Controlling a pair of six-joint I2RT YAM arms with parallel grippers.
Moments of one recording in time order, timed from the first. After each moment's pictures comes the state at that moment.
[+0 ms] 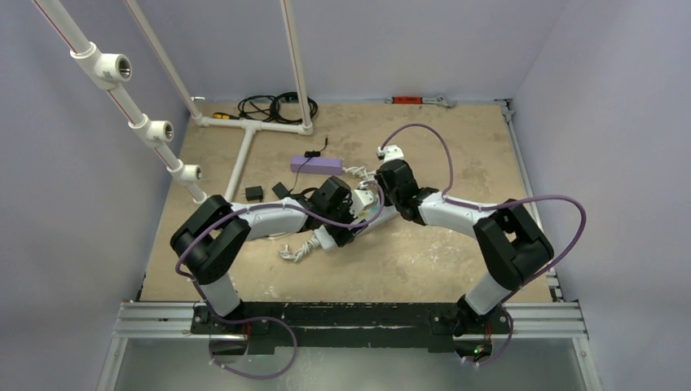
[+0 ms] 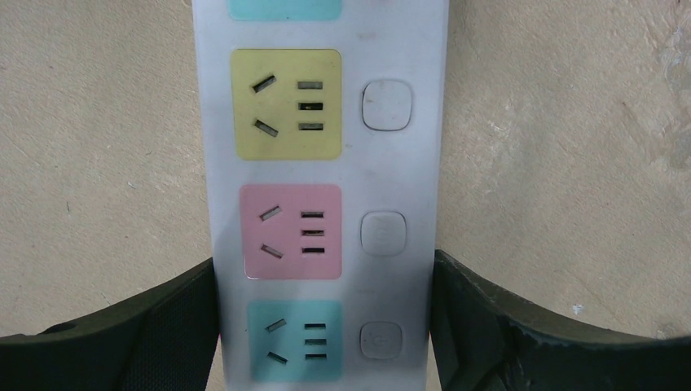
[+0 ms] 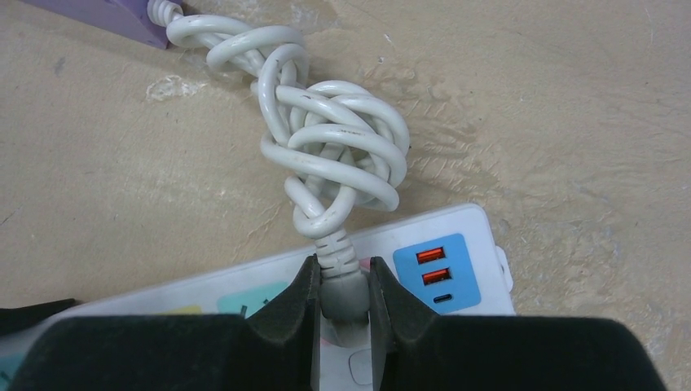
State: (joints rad) left arm -0.79 1.73 0.94 -0.15 0.12 0.19; right arm 0.62 1.62 0.87 0.05 0.29 0.26
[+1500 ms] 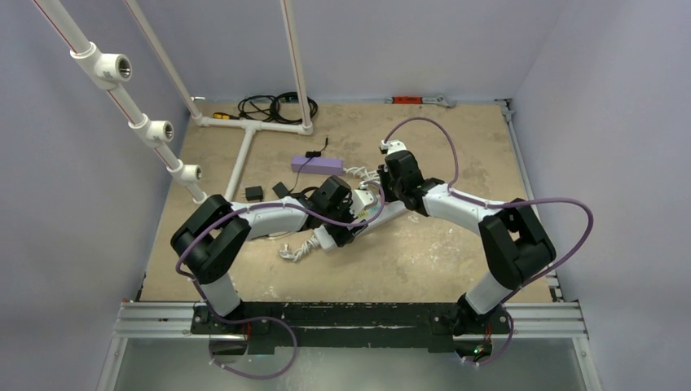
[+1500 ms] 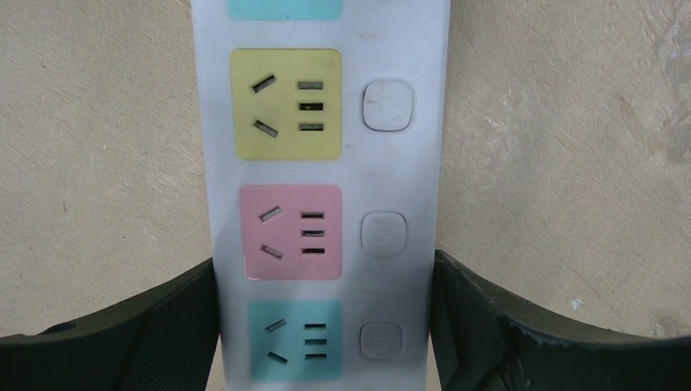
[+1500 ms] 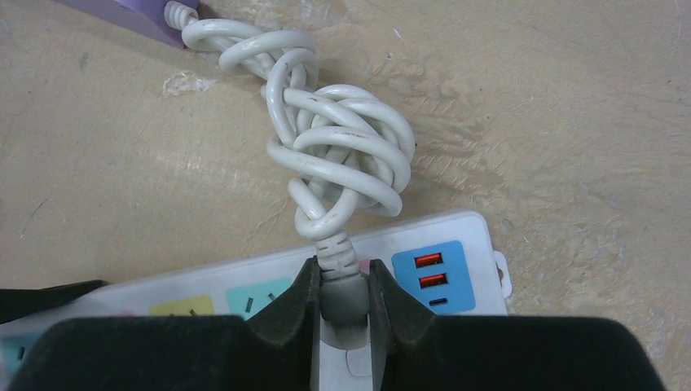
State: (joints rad) left arm -0.79 1.73 0.95 -0.17 0.13 0.20; right arm 0.56 1.62 0.94 -0.08 0.16 0.25
